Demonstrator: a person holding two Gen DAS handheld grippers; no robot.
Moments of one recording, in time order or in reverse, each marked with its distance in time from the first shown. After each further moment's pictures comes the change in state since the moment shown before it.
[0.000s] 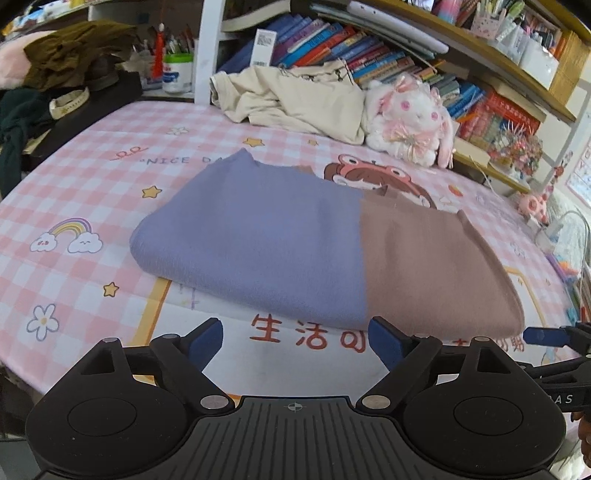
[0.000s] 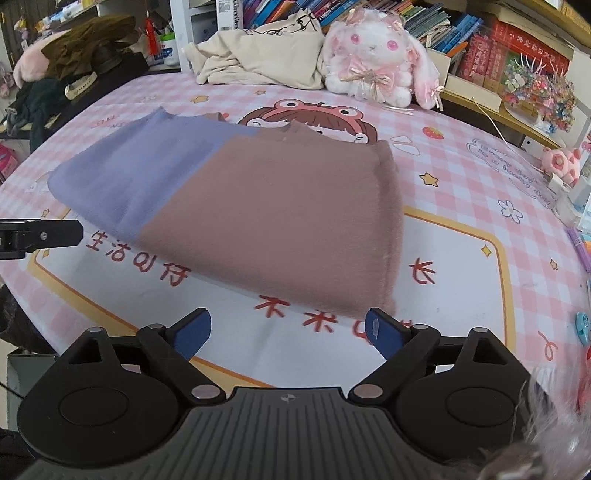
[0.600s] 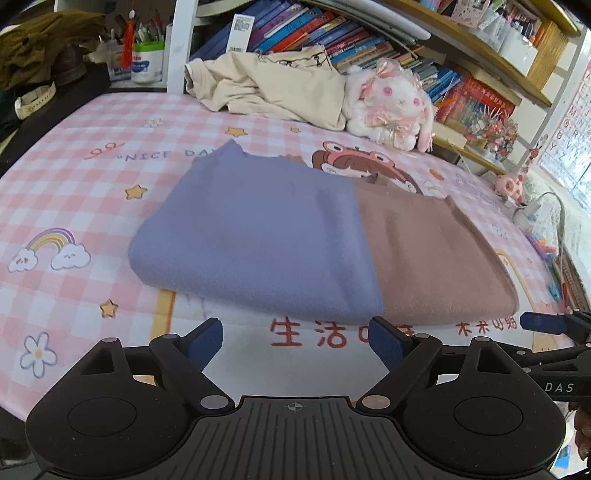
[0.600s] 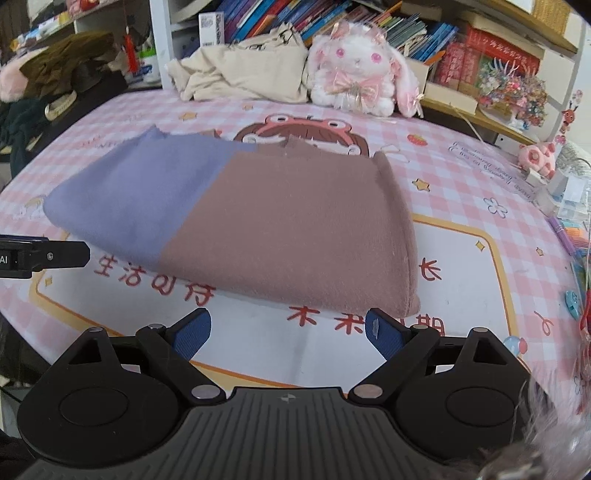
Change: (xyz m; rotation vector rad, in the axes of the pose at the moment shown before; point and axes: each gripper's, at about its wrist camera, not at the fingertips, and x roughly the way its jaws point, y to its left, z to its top) left arm 0.003 0.037 0.015 0.050 0.035 -0.127; right arm -0.010 0.038 0.001 0.082 -0.051 -0.089
